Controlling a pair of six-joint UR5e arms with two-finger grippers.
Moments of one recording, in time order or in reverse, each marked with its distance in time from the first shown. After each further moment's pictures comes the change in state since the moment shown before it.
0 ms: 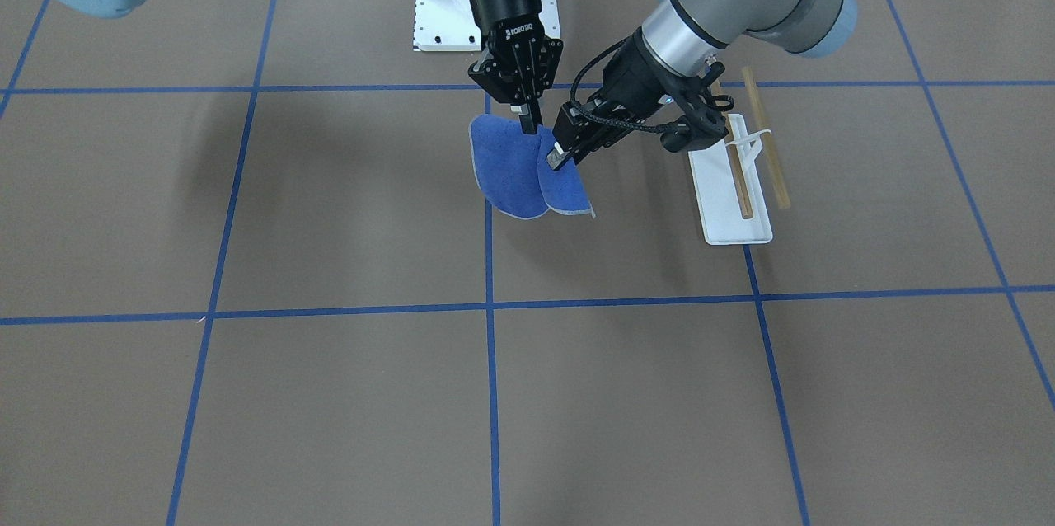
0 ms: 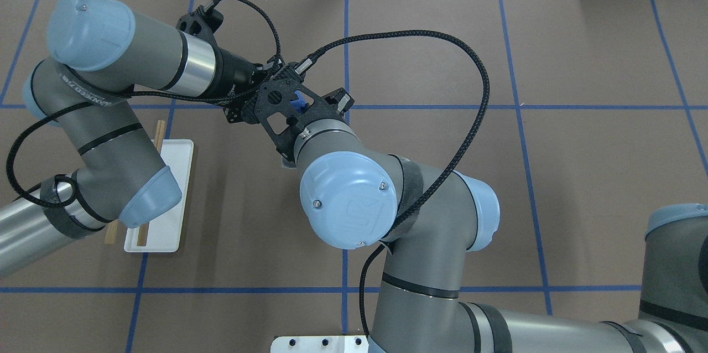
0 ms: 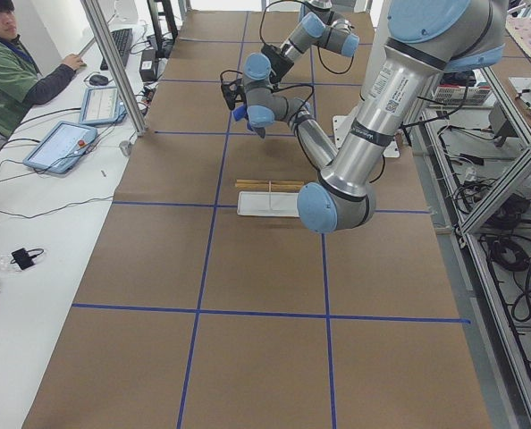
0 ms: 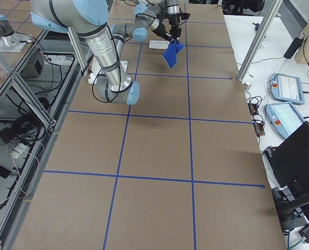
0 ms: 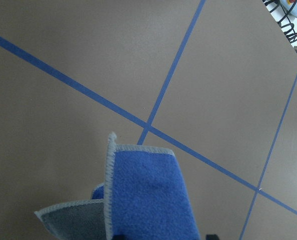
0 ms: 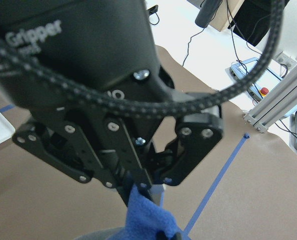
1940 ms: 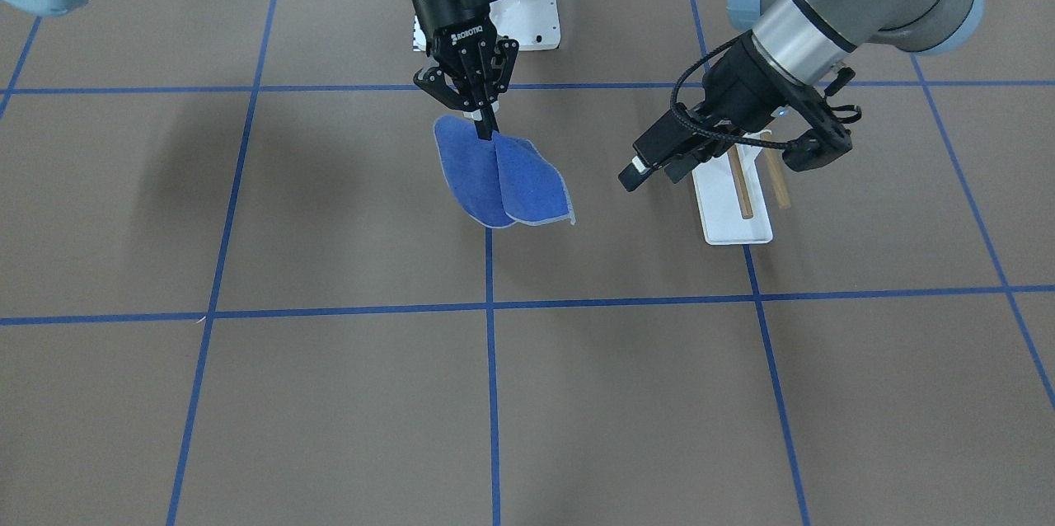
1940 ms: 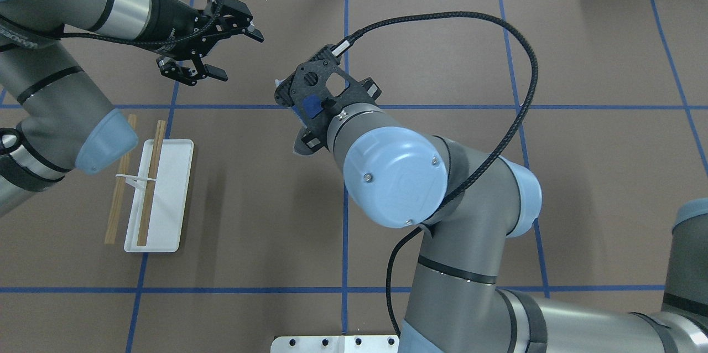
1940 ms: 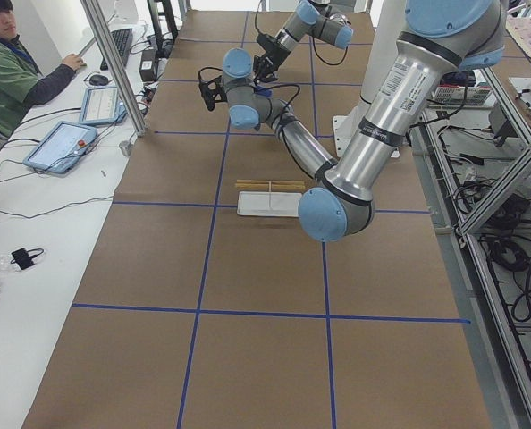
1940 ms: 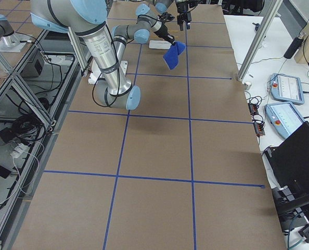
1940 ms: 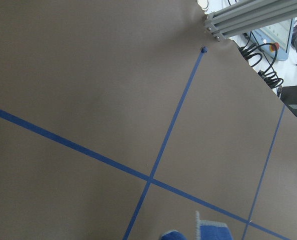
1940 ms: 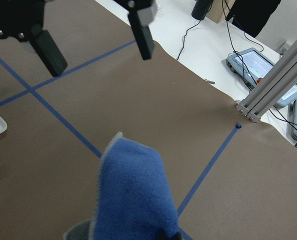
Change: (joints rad) left arm -0.150 0.021 -0.001 0.004 -0.121 0.032; right arm 0.034 -0.048 0.060 -0.005 0.053 0.004
